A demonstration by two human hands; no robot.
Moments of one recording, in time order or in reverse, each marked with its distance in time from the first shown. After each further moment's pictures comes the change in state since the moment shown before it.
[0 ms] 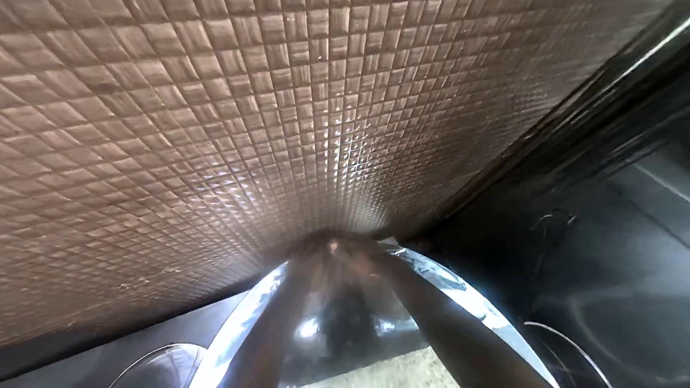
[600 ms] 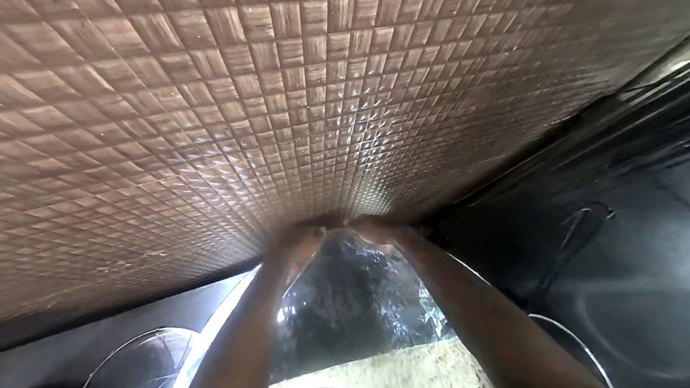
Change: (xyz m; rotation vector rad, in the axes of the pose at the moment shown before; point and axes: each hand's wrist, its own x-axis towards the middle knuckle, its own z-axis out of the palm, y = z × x) left_hand 0.031 -0.030 -0.012 -0.342 -0.275 -0.198; right_hand 0.038 0.038 -0.011 0.189 -0.268 0.370
